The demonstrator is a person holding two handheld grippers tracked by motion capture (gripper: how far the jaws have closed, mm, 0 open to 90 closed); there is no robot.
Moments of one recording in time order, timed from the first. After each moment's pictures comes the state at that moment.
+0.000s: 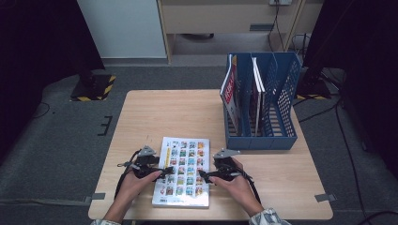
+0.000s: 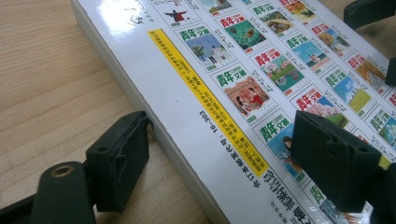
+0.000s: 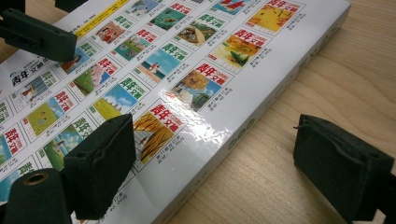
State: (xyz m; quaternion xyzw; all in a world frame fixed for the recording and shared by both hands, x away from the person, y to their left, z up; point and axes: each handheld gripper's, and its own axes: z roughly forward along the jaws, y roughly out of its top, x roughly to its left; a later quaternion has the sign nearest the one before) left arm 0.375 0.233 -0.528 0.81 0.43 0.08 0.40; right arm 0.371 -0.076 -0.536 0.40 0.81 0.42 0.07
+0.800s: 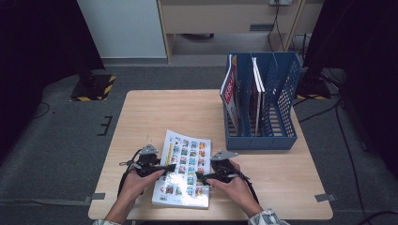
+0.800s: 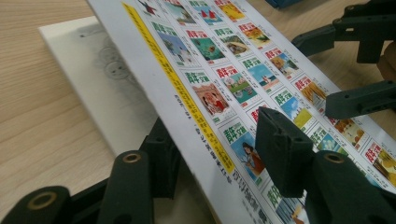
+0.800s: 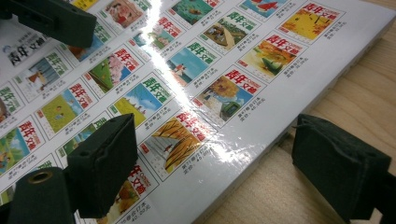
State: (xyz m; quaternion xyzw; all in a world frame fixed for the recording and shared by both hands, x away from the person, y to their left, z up) left arm 0.372 0.217 -0.511 0.81 0.41 0.05 0.42; right arm 0.367 -0.068 -0.538 0.38 0.81 0.43 0.07
